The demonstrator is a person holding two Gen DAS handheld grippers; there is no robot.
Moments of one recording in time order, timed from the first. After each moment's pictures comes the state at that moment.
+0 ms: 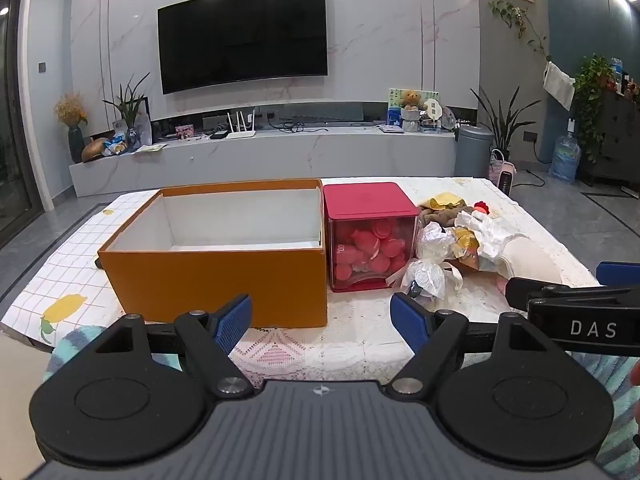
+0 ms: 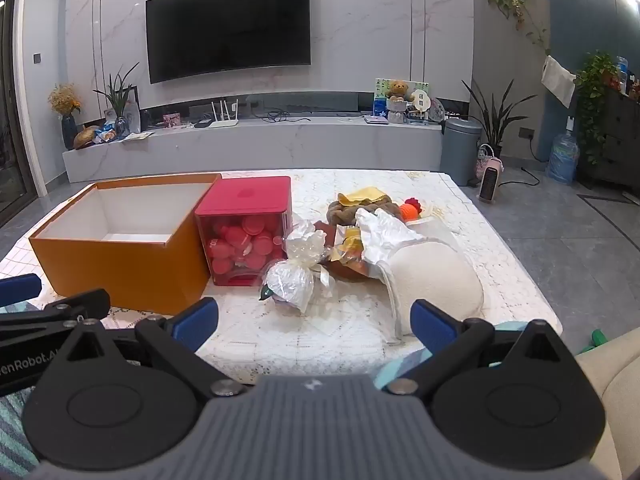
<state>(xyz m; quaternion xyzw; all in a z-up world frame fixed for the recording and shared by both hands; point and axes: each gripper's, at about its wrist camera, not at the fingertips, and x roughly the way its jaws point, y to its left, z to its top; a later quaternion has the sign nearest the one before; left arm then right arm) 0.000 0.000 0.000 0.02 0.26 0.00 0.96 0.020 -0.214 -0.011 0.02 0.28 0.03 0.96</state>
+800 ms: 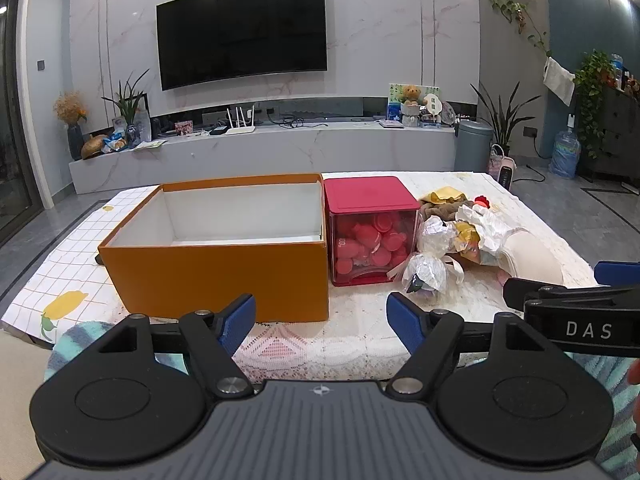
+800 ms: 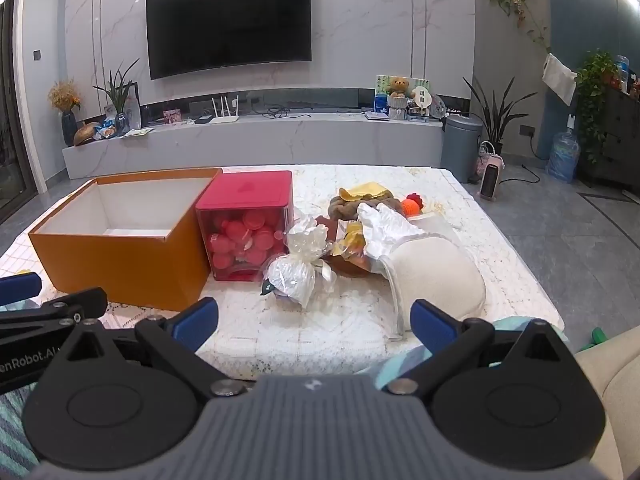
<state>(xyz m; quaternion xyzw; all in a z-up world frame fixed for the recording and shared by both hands) 0.000 0.001 -0.004 0.03 0.27 0.00 0.96 0.020 -0.213 -0.009 0.02 0.28 0.03 0.96</state>
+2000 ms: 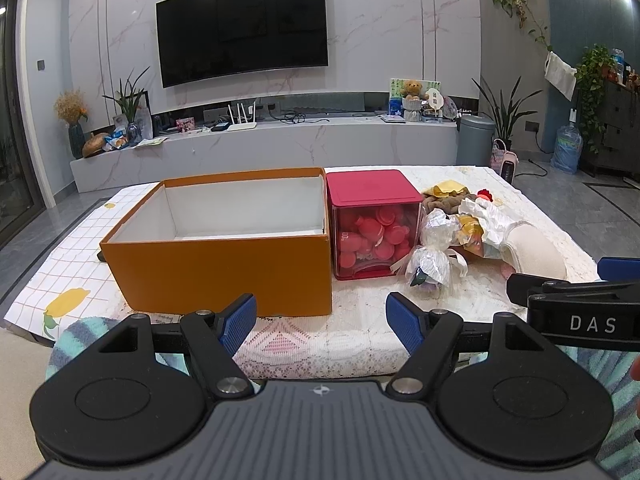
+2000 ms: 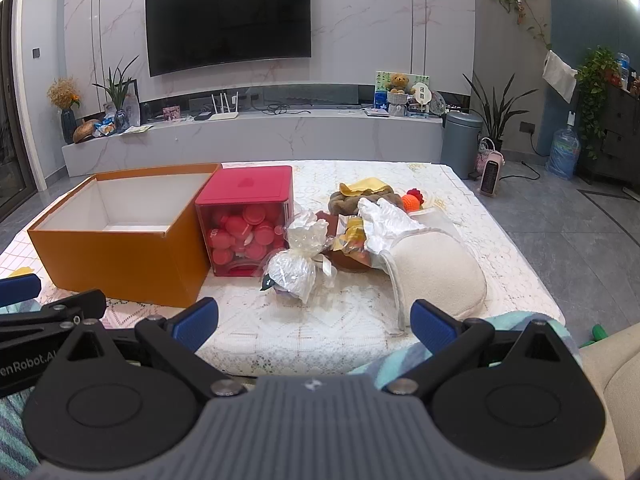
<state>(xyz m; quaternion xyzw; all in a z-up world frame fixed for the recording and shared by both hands) 0.000 0.003 -0.011 0.03 0.28 0.00 0.96 0.020 -0.210 -0.019 0.02 0.29 0.03 0.96</state>
